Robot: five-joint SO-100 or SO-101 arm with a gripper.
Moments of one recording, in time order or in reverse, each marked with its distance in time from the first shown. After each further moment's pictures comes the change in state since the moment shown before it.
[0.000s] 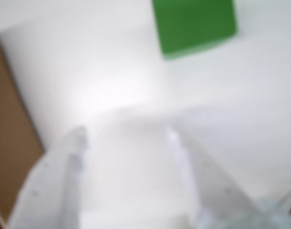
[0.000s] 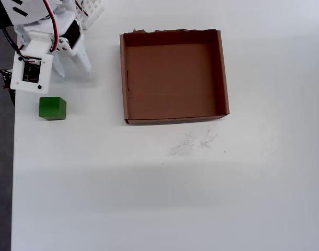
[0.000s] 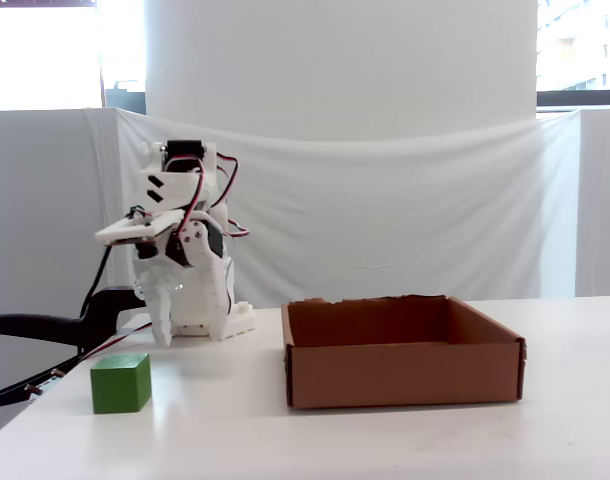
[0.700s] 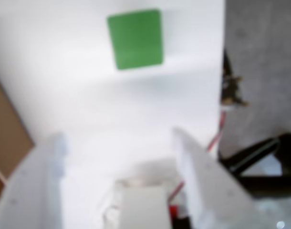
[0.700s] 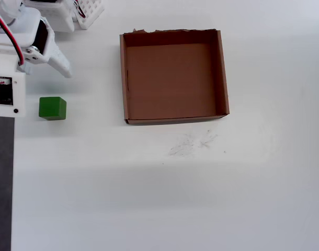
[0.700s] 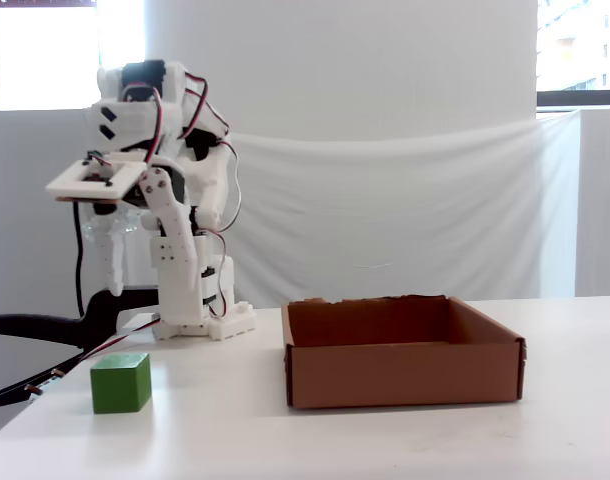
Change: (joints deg) arm 14.0 -44.6 -37.0 -2.1 -22.4
